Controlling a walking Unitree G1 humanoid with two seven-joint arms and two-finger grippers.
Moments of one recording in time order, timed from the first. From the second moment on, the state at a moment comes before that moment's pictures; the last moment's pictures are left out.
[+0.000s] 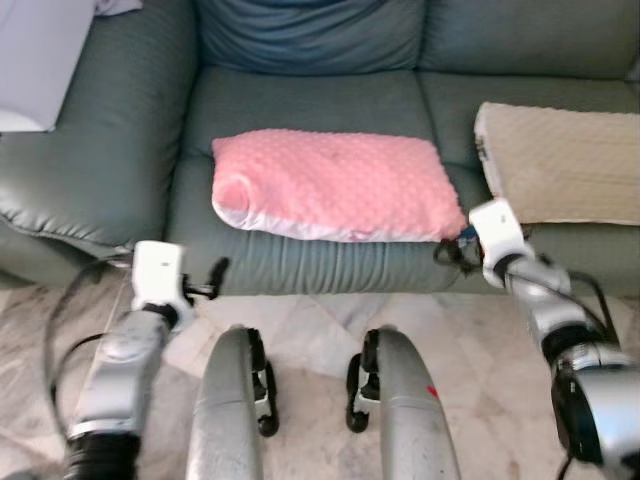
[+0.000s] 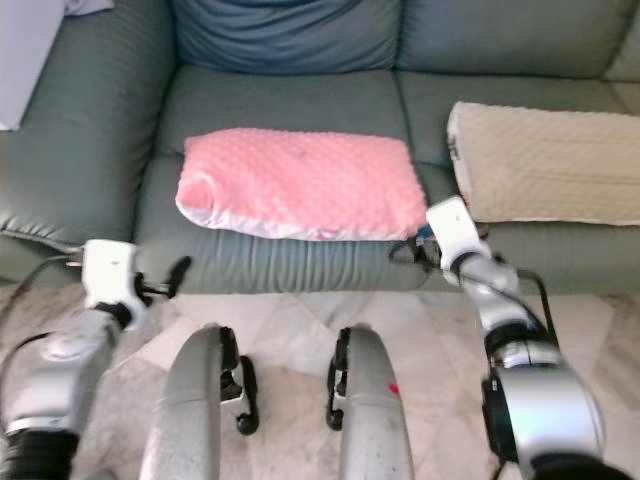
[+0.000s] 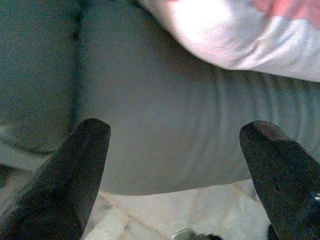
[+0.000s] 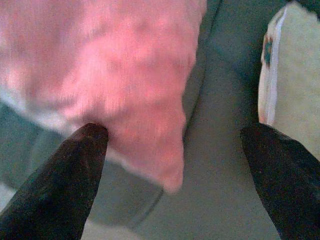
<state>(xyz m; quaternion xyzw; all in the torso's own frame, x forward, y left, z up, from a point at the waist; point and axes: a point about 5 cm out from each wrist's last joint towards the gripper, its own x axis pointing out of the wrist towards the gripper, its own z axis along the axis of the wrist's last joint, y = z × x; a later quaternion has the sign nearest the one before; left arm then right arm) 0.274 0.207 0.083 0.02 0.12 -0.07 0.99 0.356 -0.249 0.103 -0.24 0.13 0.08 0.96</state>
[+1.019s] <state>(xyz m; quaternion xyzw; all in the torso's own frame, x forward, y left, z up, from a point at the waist) 0.295 0.186 0.092 0.01 0.11 -0.12 0.99 0.370 -0.209 0.121 -0.16 0.04 0.08 0.98</state>
